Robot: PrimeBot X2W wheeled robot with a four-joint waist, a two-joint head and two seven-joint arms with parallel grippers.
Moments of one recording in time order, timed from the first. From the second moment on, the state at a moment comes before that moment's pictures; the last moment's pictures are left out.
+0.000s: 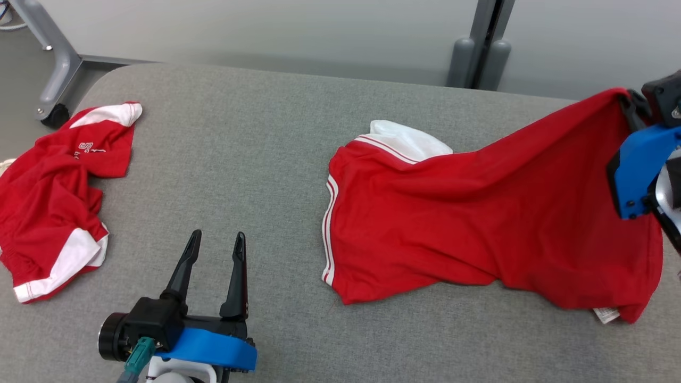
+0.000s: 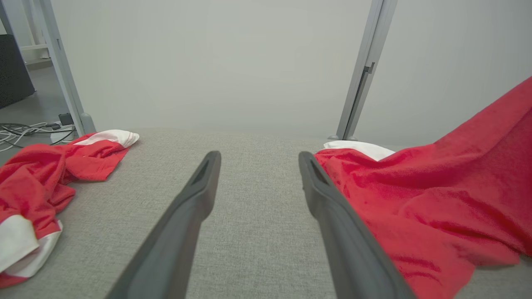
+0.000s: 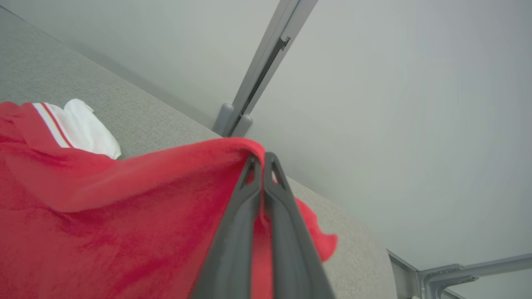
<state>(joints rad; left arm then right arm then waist) -0.08 0.21 -0.34 0.12 -0.36 0.07 -0.25 -0.52 -0.41 0.05 0.04 -0.02 0.13 0.58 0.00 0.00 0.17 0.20</state>
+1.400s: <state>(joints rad) -0.04 0.22 -0.30 0.14 -0.36 0.08 -0.26 -0.22 -0.10 -0.20 0.20 0.00 0.13 -0.07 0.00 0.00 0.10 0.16</state>
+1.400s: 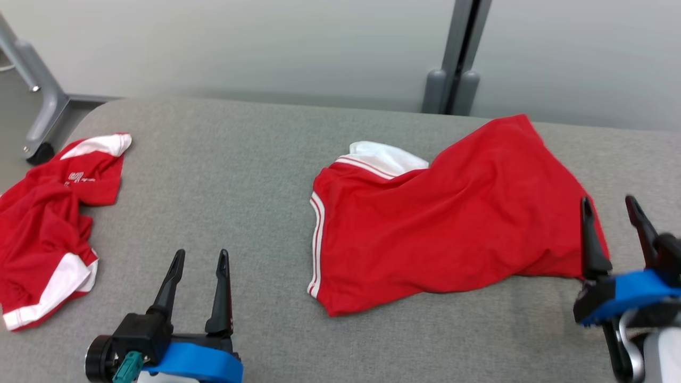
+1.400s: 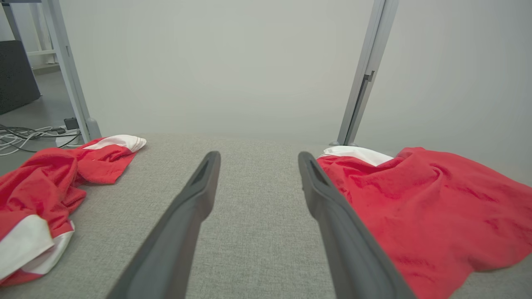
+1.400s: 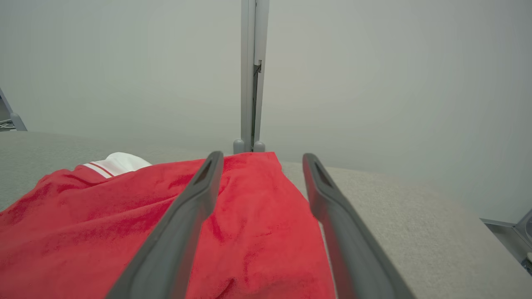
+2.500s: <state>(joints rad) -0.11 0.23 -0.29 0.24 -0.46 0.11 -0.05 0.03 -0.05 -0.08 0.01 0.14 0.13 -0.04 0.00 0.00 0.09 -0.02</state>
